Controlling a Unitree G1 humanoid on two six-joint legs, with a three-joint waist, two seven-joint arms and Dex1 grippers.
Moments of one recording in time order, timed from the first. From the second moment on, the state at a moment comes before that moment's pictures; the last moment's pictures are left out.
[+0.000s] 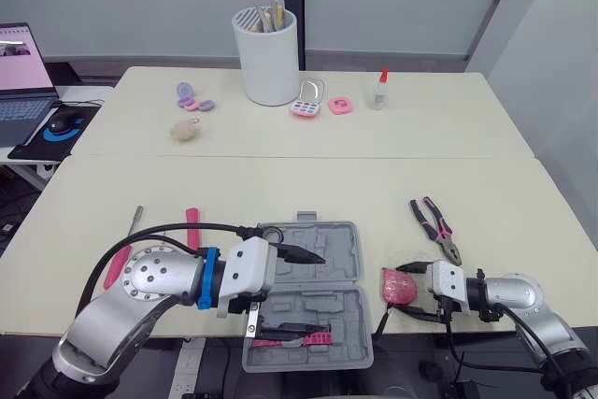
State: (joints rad) left arm -0.06 0.82 -0.13 -0.66 -0.52 0.38 -1.11; right arm -0.06 -0.68 0.18 0.27 0.07 -0.33 1.11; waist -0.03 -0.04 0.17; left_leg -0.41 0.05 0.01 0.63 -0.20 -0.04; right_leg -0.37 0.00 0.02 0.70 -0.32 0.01
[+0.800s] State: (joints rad) left arm 0.01 0.82 0.09 -0.50 -0.59 0.38 -1.08; right arm -0.55 -0.69 0.52 -0.19 -0.16 0.43 1.16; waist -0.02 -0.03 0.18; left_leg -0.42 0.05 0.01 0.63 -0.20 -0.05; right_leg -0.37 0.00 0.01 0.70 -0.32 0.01
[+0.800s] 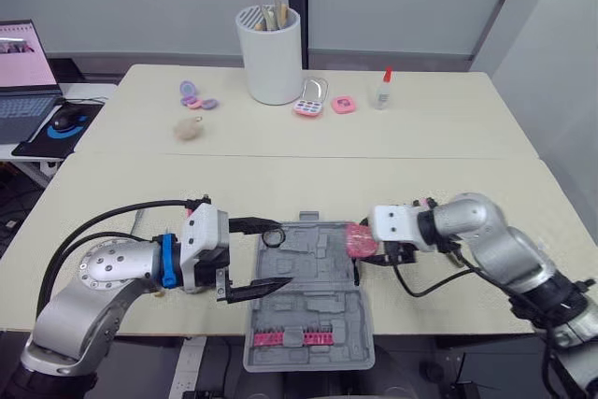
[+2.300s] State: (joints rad) left arm 0.03 0.82 0.12 -0.46 -0.55 0.36 -1.08; right arm -0.67 -0.56 0.54 -0.04 -0.28 0.32 1.18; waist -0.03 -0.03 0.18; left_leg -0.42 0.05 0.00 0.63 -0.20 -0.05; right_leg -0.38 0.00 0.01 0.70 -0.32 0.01
